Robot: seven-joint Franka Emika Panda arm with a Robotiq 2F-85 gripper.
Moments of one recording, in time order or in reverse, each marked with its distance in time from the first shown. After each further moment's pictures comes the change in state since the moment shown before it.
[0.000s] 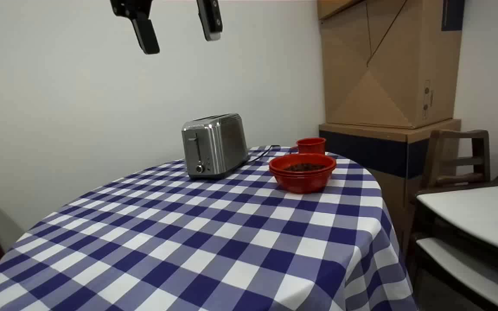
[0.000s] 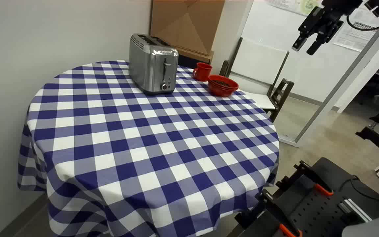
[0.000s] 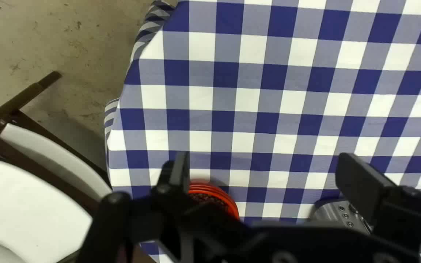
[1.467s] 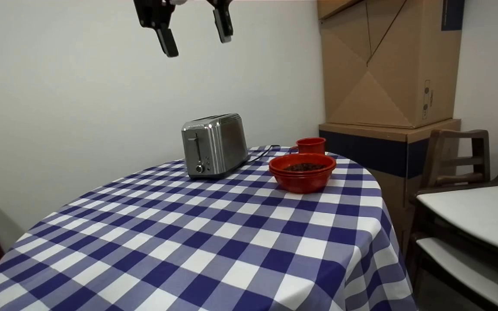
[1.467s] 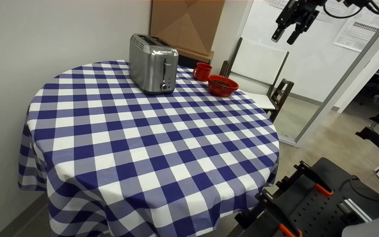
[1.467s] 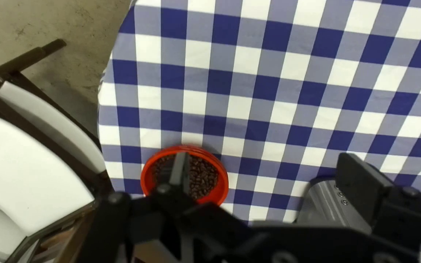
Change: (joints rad) arm 0.031 0.154 0.080 0.138 0.009 0.048 0.024
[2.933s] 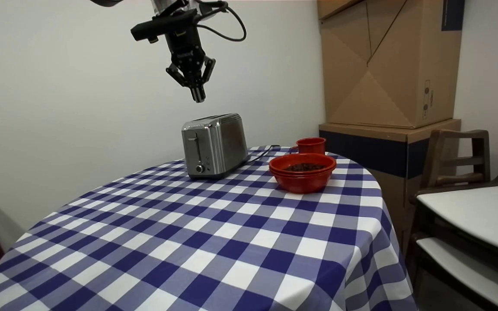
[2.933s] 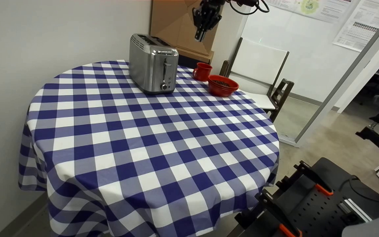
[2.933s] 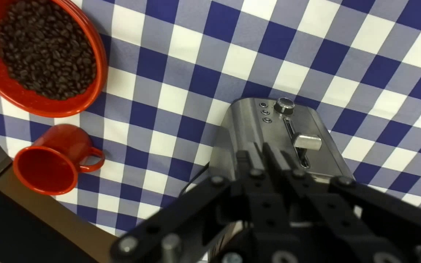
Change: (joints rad) arm 0.093 0.609 0.223 0.596 0.071 0.008 0.087
